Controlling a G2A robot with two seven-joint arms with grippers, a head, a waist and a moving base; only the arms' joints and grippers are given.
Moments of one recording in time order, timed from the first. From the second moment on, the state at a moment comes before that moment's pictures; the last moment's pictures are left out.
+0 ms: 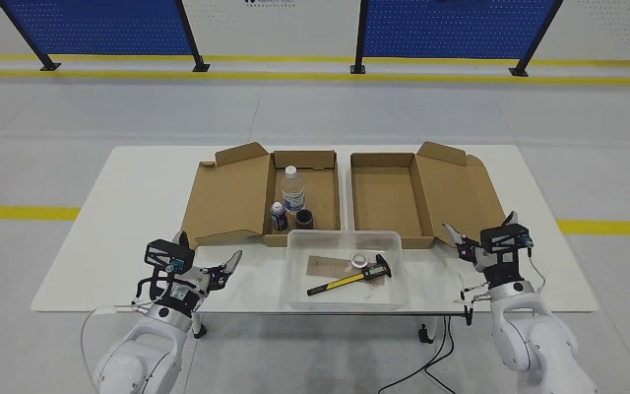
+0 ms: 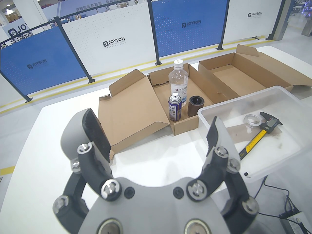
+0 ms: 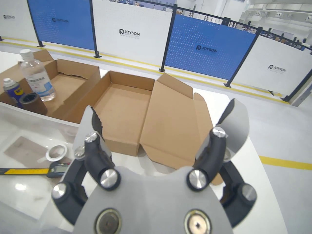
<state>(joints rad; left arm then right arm) 1.92 -1.19 -1.63 -2.17 1.34 -0.10 -0.16 -1.70 -1.15 1.59 -1.94 -1.32 -0.05 0.05</state>
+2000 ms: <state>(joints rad) 1.92 -1.19 -1.63 -2.17 1.34 -0.10 -0.16 -0.92 -1.18 1.07 -1.59 -1.02 -0.21 1.00</state>
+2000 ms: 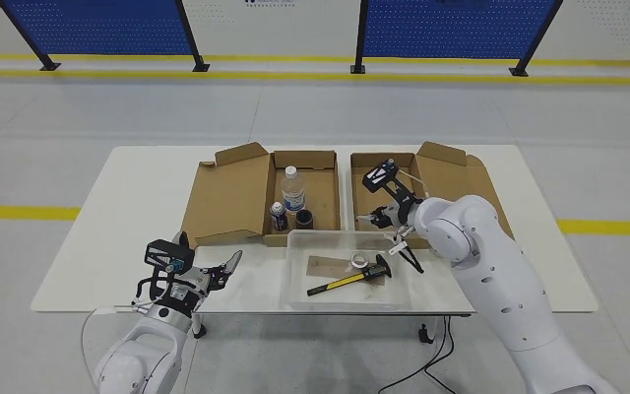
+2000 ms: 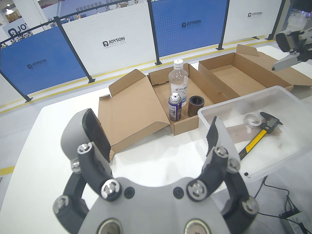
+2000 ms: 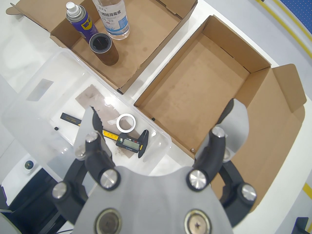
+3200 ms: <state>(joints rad) 1.92 -1.19 -1.63 -2.17 1.34 -0.10 -0.16 -0.91 -1.23 0.81 -1.59 -1.42 0.16 1.33</state>
